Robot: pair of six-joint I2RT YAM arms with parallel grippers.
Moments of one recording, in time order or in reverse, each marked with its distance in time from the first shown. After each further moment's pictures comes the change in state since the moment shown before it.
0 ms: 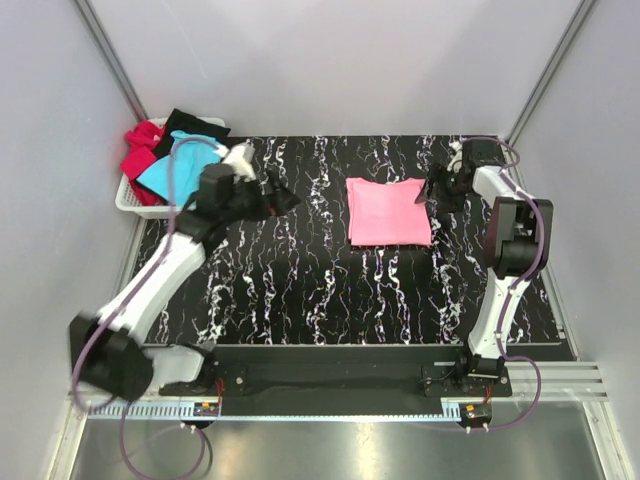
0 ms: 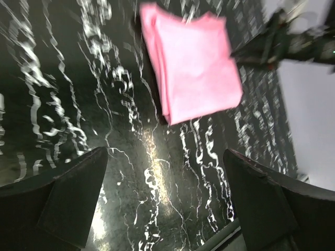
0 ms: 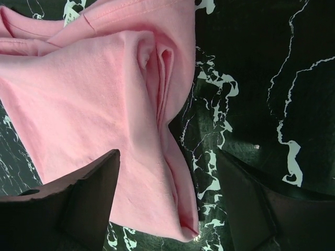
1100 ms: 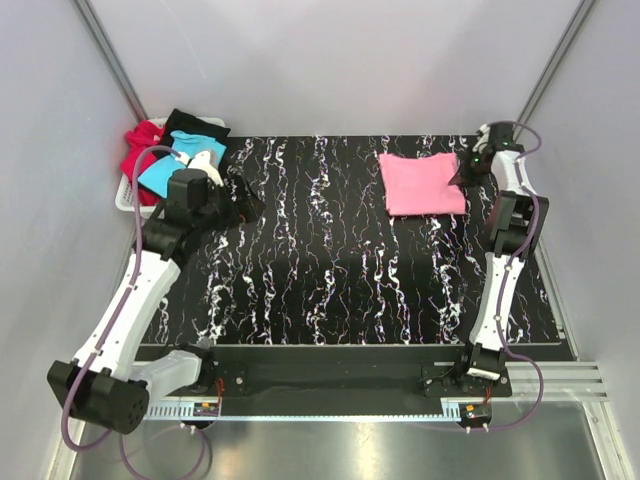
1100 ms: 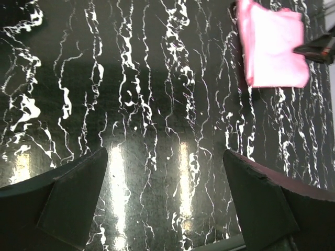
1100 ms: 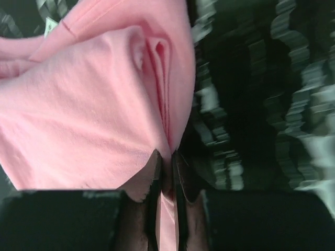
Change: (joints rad) left arm 0.108 -0.246 0.046 -0.347 -0.191 0.069; right arm -0.127 0.422 0.617 -0.158 0.003 -0.047
